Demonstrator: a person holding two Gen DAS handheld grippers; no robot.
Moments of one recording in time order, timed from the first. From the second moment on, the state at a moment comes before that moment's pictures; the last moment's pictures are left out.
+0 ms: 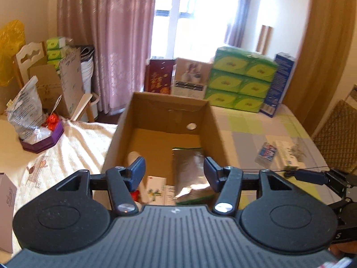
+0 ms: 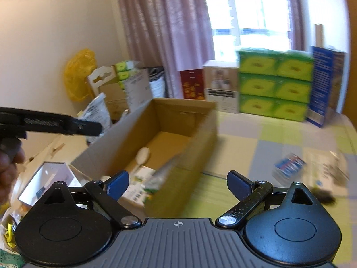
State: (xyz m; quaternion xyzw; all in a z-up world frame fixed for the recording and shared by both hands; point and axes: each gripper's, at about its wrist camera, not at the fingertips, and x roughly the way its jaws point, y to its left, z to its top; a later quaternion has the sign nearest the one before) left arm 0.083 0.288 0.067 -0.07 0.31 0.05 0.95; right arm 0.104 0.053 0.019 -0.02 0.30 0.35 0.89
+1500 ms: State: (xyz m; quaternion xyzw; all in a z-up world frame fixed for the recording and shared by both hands) left arm 0.244 0.053 -0.074 0.02 0.36 -0.06 0.93; right arm 0.235 -0.165 -0.065 -0.10 0.33 0.23 0.91
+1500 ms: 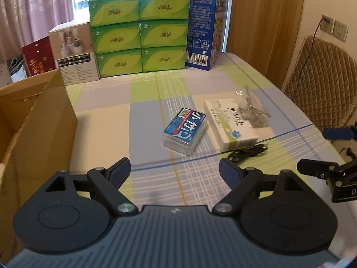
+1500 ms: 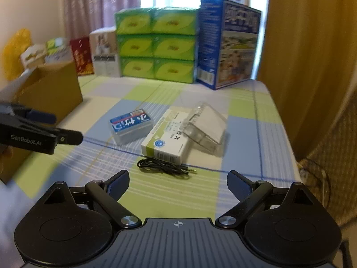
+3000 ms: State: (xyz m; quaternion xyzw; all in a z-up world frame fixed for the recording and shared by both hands) left arm 0.291 0.063 -0.126 0.02 0.39 -0.08 0.92; right arm 0.292 -0.102 -0.137 -0.18 0.35 0.37 0.84
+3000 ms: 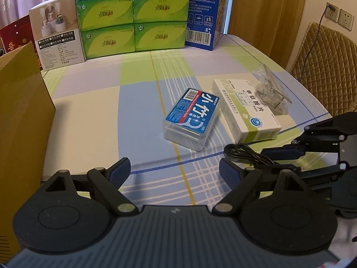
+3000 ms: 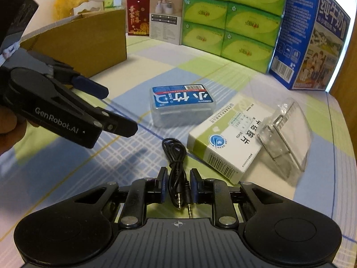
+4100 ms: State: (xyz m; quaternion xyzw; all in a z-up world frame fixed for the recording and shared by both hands) left arm 0.347 0.032 -0.139 0.08 0.36 -0.13 0.92; right arm 0.310 -0.127 -0.098 -0.07 0.34 0.25 0.91
